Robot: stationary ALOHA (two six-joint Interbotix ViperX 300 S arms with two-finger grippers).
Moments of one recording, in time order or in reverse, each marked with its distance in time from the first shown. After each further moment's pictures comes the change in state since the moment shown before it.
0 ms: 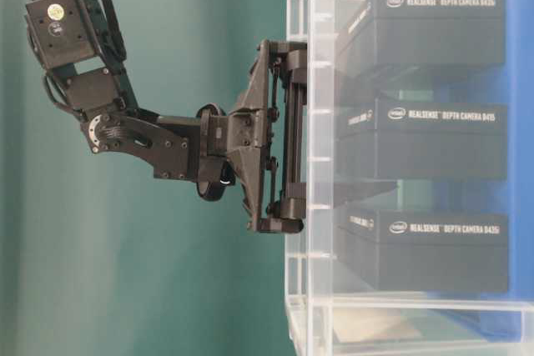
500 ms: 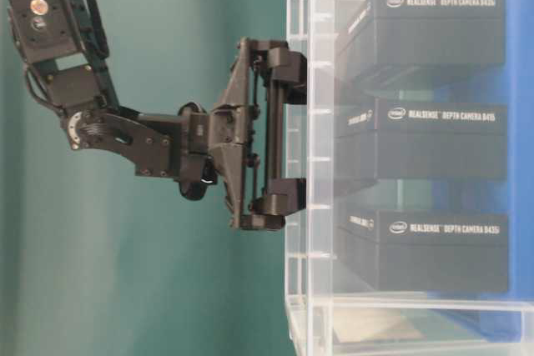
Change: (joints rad) left arm 0.000 0.002 -0.002 0.000 0.000 0.000; right arm 0.000 -0.017 -0.017 -0.035 0.029 -0.011
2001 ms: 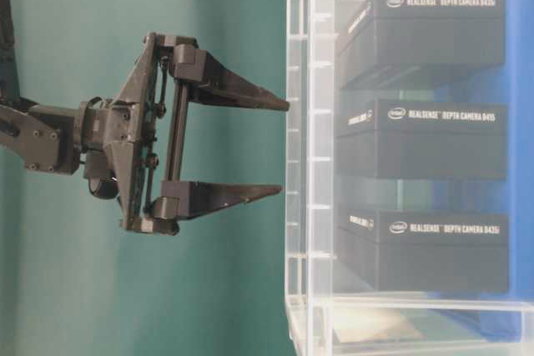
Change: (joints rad) left arm 0.002 0.000 0.000 0.000 0.002 0.000; right arm 0.031 -0.072 -0.144 0.000 0.169 0.014
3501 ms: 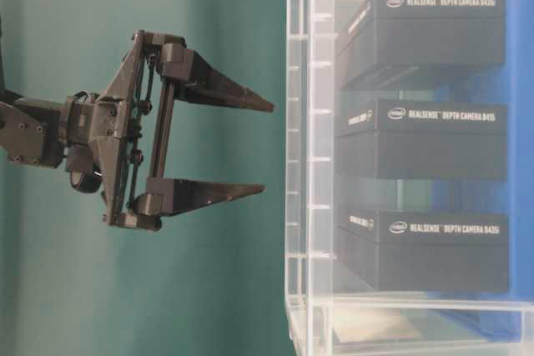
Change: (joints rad) left arm -0.002 0.002 -0.005 0.000 -0.002 0.000; right arm 0.000 -0.026 0.000 -0.040 -0.006 0.015
